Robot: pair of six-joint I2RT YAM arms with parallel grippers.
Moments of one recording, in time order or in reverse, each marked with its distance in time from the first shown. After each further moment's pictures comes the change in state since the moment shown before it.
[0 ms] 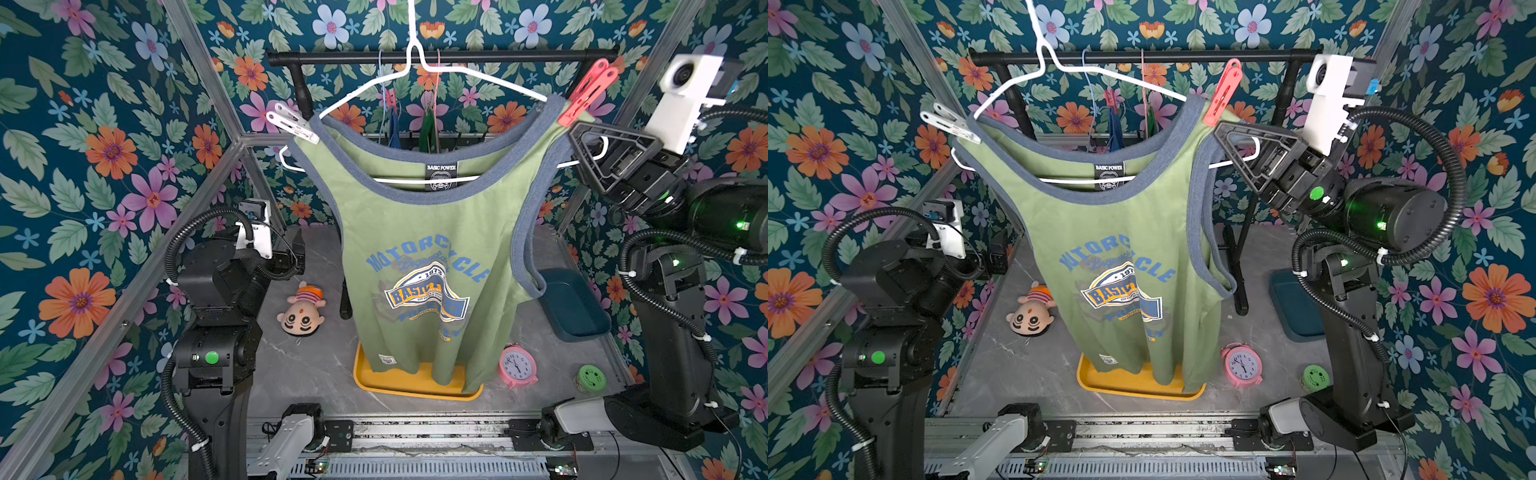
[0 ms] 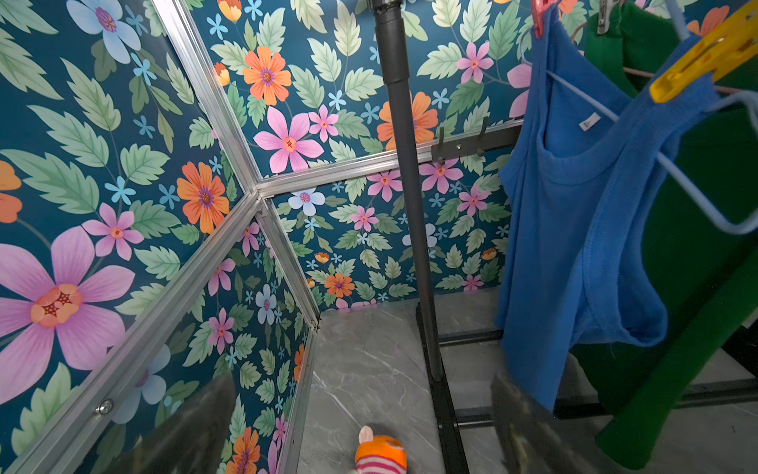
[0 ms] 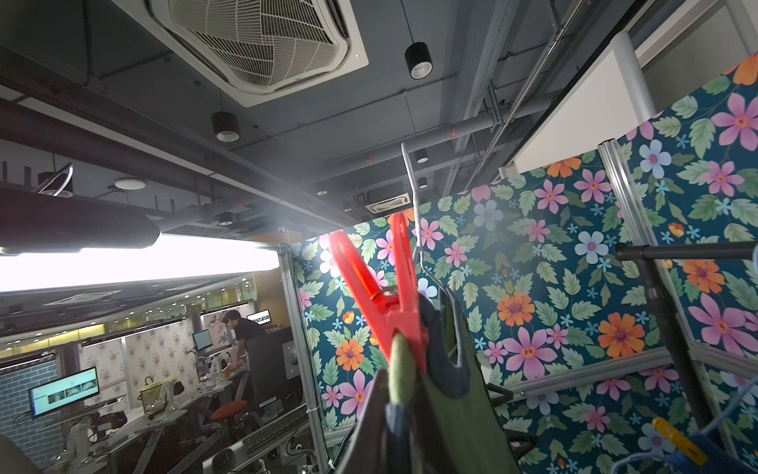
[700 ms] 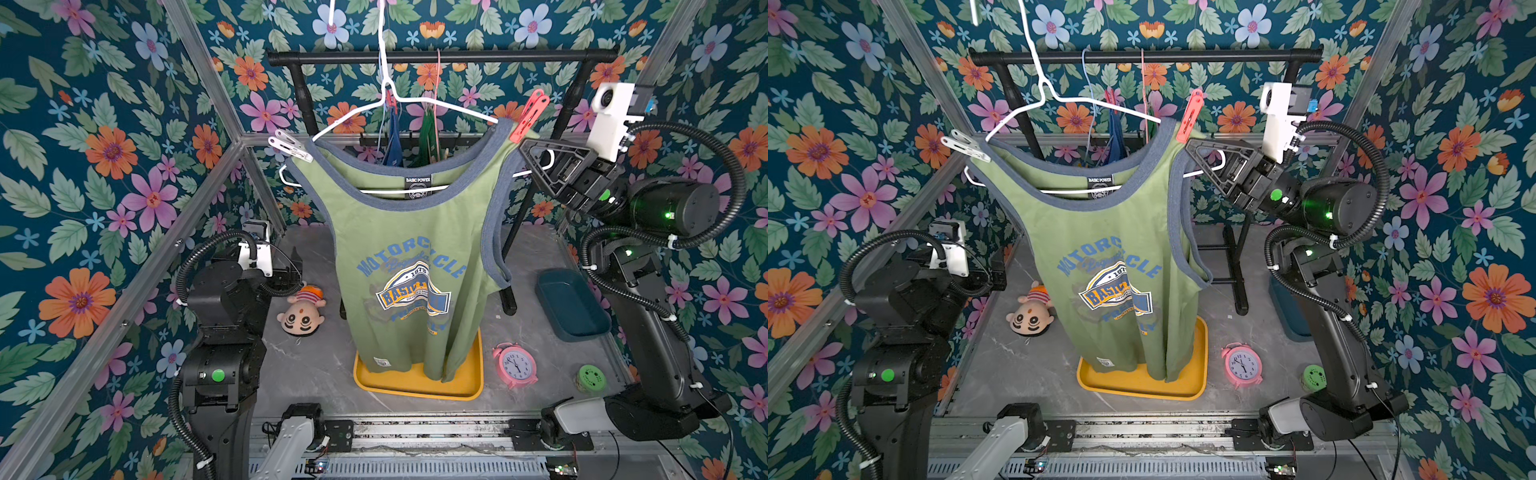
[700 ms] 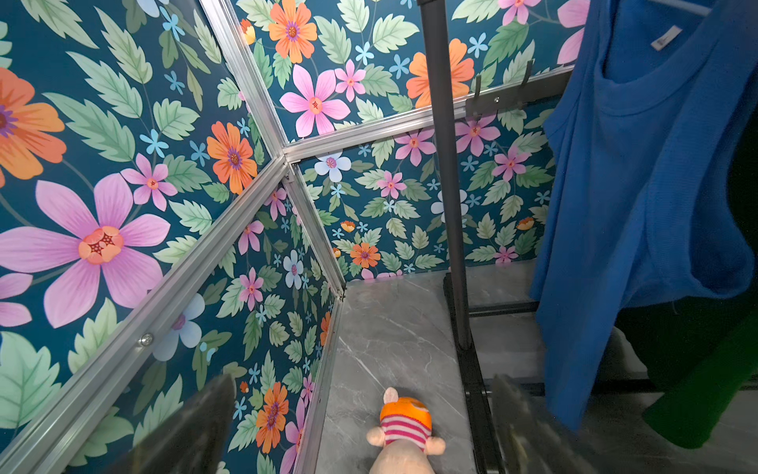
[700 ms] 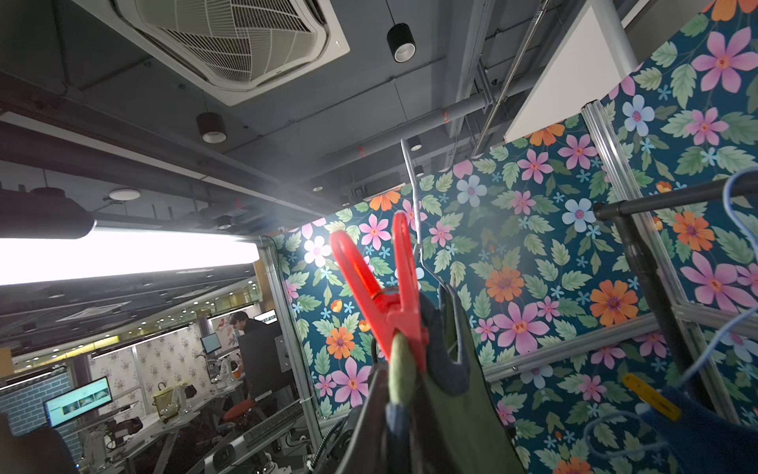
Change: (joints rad) left arm 0.004 -0.098 -0.137 -0.006 -0.091 0.052; right arm 0.036 -0.040 -0.260 0.099 0.007 -0.032
